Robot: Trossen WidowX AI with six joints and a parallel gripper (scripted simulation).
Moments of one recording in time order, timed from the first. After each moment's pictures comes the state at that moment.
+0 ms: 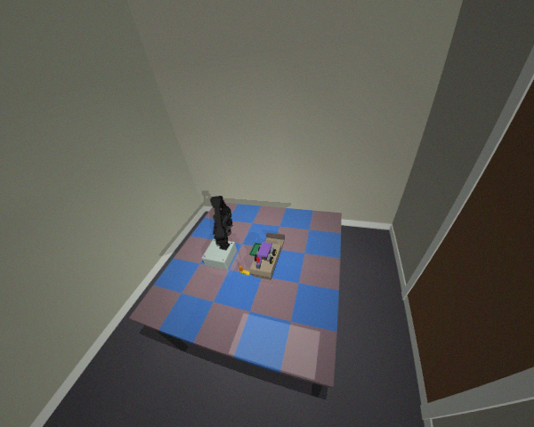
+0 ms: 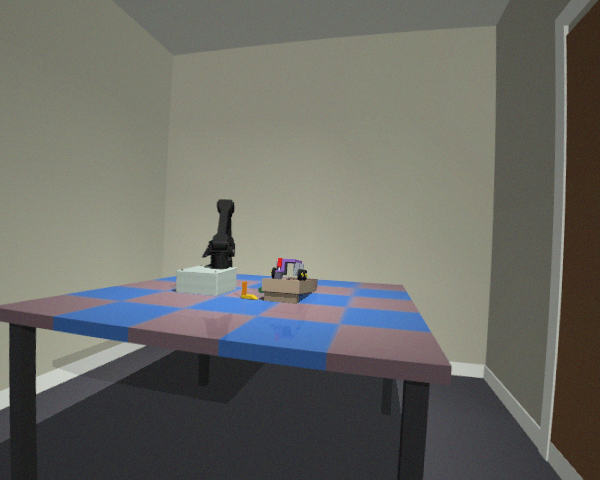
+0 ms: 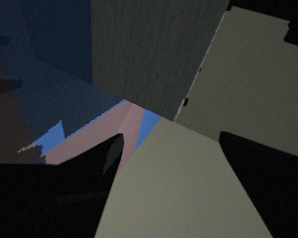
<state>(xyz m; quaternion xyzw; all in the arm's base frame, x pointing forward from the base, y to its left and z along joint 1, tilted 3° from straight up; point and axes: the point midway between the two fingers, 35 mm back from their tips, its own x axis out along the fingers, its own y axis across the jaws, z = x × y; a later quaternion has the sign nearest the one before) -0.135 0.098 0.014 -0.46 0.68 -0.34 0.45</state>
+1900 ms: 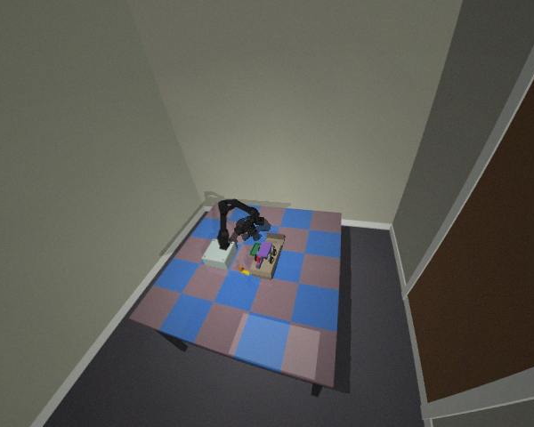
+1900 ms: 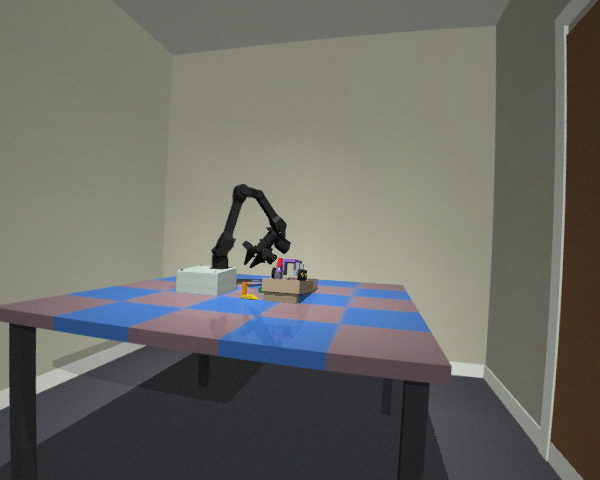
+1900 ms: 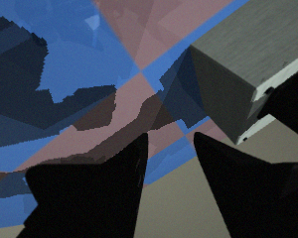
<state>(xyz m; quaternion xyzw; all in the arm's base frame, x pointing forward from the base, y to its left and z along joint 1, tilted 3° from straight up) 0.086 0.155 0.025 0.03 0.85 -0.27 0.46</state>
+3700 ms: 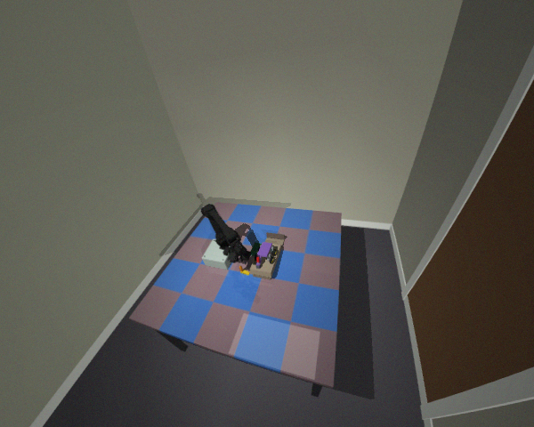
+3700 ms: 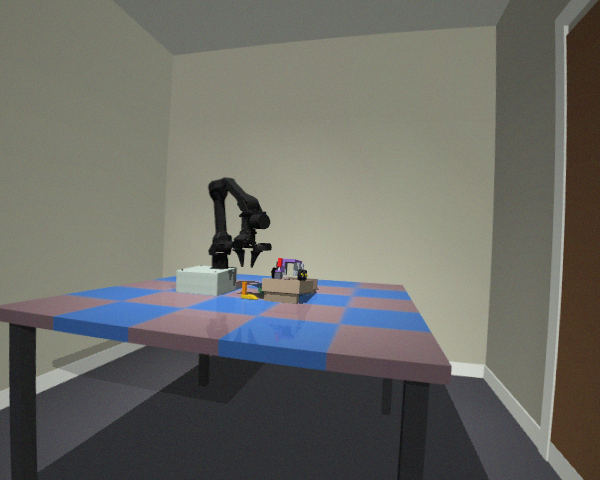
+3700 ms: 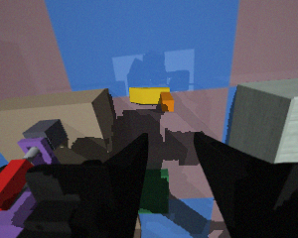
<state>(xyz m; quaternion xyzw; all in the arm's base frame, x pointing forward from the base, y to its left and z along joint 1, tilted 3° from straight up) 0.195 -0.103 0.066 0.48 0.50 -0.50 0.52</state>
